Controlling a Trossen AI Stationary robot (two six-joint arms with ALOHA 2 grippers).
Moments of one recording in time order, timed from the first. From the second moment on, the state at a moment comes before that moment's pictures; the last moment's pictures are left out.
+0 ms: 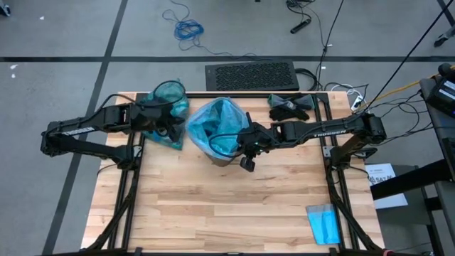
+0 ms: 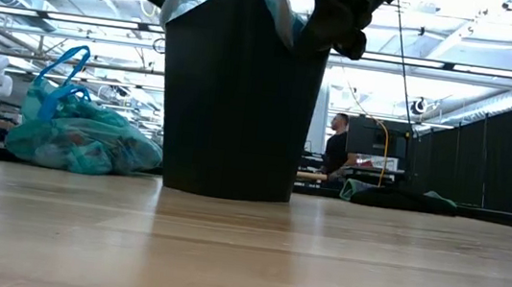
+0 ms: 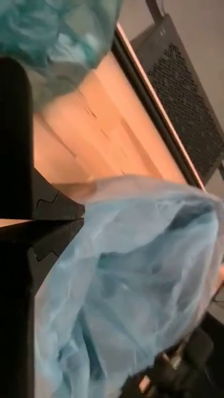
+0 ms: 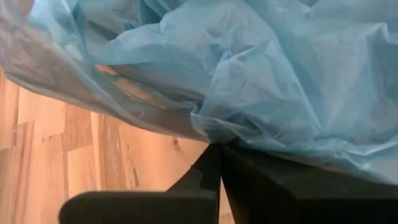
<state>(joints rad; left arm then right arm) 0.17 0.92 1.07 -0.81 -0.24 -0.52 0.03 1.57 1.32 -0.58 0.10 0.33</state>
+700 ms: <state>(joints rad) 0.09 0.97 0.88 -0.63 -0.15 -0.60 0.00 1.57 1.32 -0.65 0.10 0.33</state>
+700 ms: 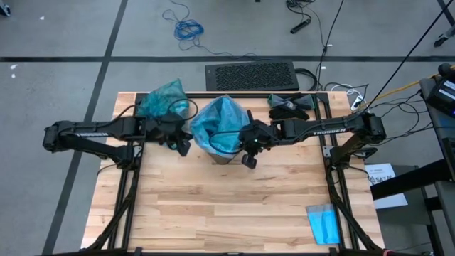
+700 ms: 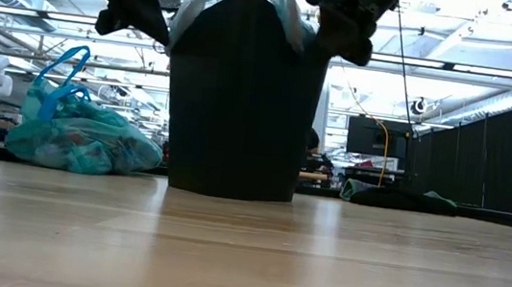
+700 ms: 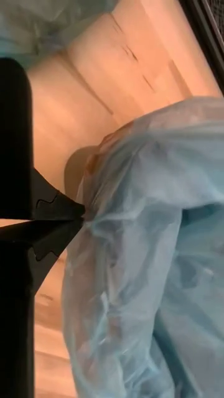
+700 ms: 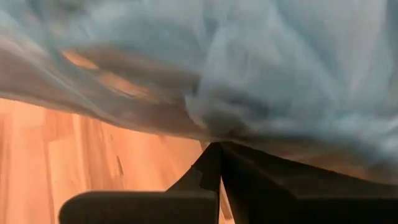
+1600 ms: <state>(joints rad) 0.09 0.95 0.88 -0.64 -0.16 -0.59 0.19 1.45 1.32 -0.41 0.37 0.37</state>
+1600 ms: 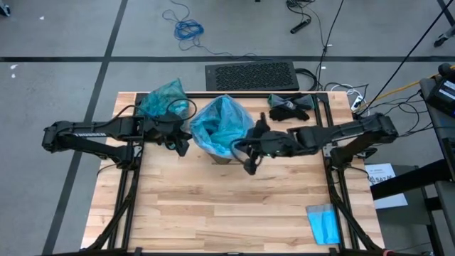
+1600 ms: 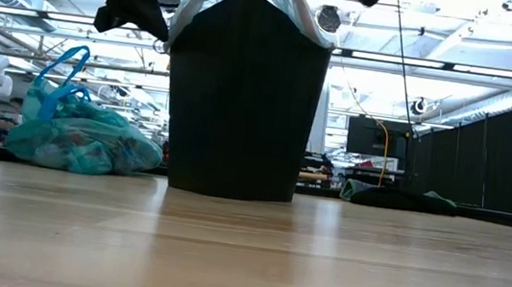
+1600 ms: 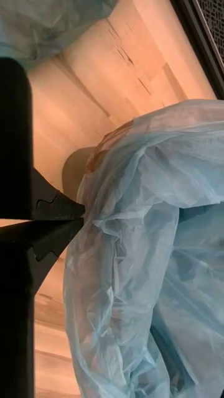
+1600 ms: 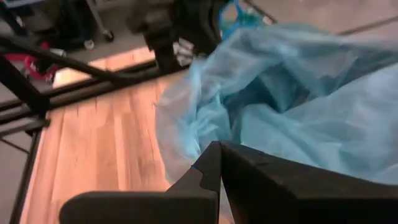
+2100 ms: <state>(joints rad) 0.09 0.97 0.88 -0.64 -0.17 -0.59 0.18 1.54 1.32 -0.38 0.25 0.36</state>
